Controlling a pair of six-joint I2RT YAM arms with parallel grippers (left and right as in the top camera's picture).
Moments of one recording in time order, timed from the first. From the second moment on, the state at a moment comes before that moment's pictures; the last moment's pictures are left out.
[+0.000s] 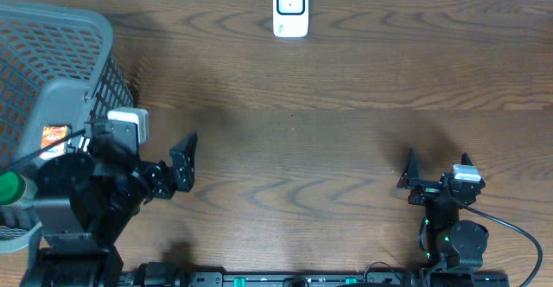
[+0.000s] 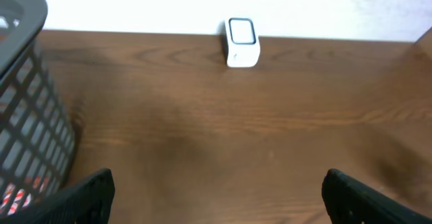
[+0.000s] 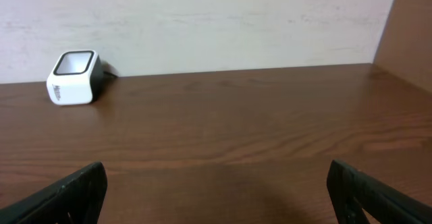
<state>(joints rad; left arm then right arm) 0.00 0.70 1.10 -0.90 0.29 -0.07 -0.03 0.01 0.01 -0.07 0.06 0.05</state>
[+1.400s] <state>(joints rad) 0.67 1.45 1.88 -1.49 -0.26 -0.49 -0.03 0.01 0.01 -0.07 0.06 0.05</state>
